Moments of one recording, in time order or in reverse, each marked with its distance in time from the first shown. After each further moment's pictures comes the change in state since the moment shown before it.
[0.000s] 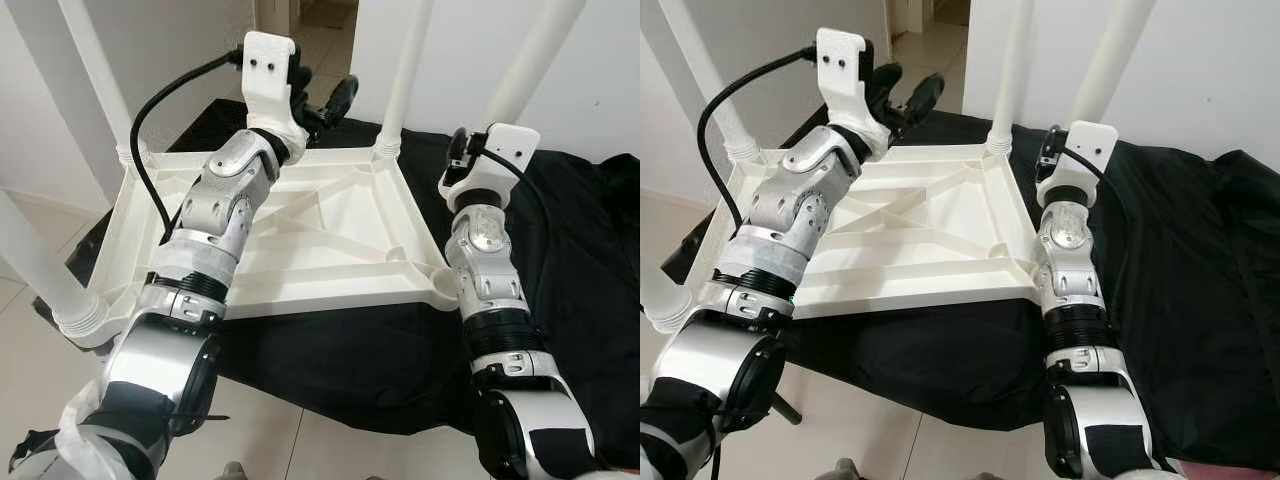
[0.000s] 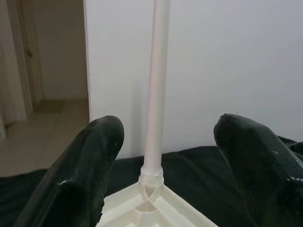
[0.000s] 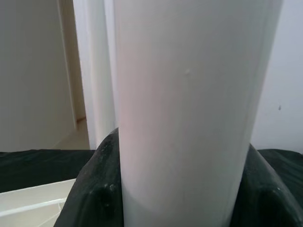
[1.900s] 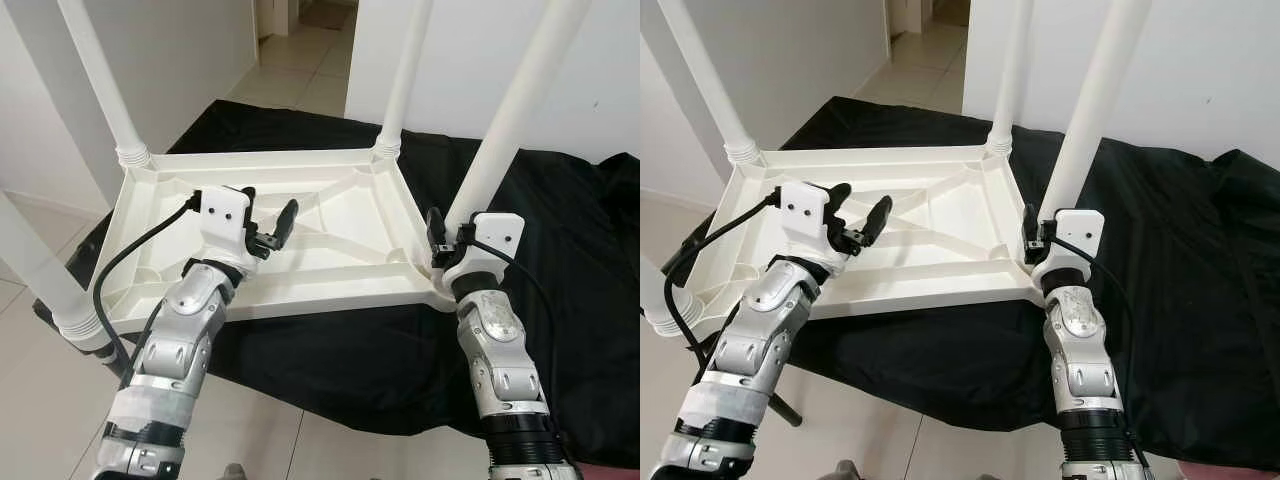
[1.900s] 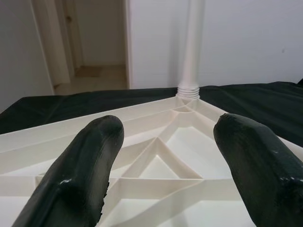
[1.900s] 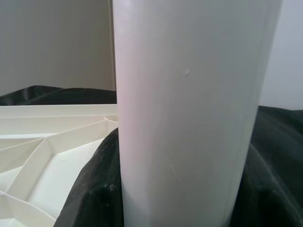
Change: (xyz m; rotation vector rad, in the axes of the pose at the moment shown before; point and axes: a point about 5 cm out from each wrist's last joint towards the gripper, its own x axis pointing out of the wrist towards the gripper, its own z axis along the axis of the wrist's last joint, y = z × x) left arm -0.114 -0.011 -0.070 0.055 0.152 0.164; right arm -0.079 -0.024 -0.031 -0.011 0.128 0.201
